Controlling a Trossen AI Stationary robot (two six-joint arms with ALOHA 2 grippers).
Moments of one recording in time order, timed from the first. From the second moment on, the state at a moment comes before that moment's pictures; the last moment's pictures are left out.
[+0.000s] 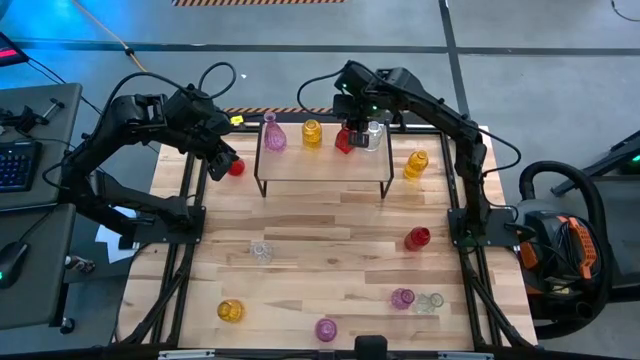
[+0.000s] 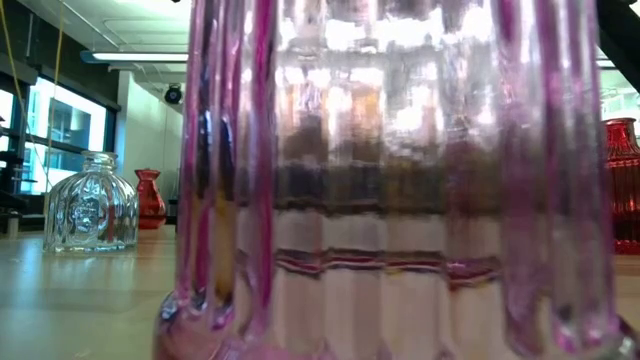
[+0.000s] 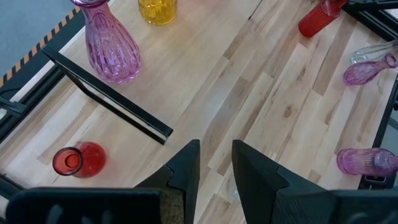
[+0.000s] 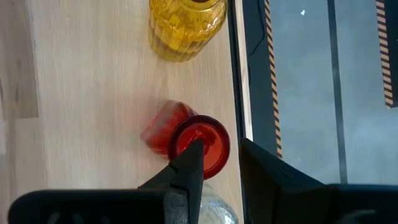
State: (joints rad) left arm 0.36 1.20 1.75 -1.50 0.03 -0.27; right arm -0.47 2.01 2.34 -1.41 0.10 -0.47
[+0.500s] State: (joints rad) left arm 0.36 1.20 1.75 -1.50 0.03 -0.27; right arm -0.49 2.04 2.34 -1.40 0.10 -0.45
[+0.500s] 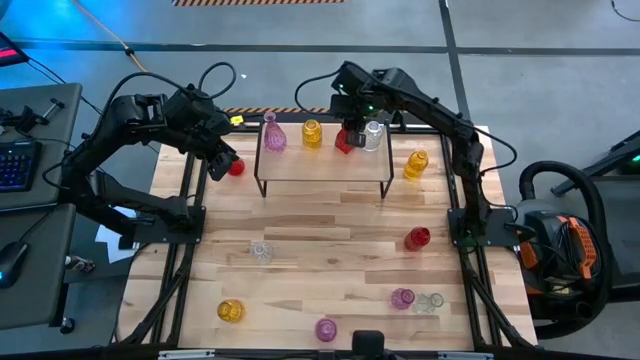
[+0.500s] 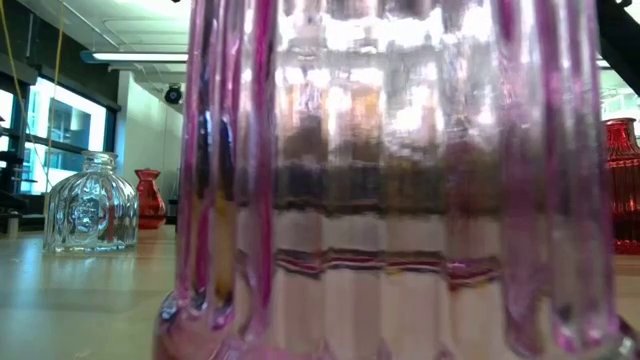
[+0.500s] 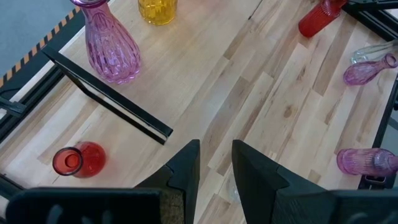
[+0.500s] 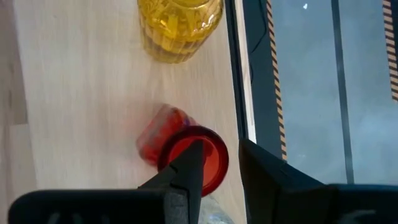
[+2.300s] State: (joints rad) left arm 0.36 1.20 1.75 -1.50 0.03 -0.27; right arm -0.52 1.97 2.36 -1.55 0.13 -0.41
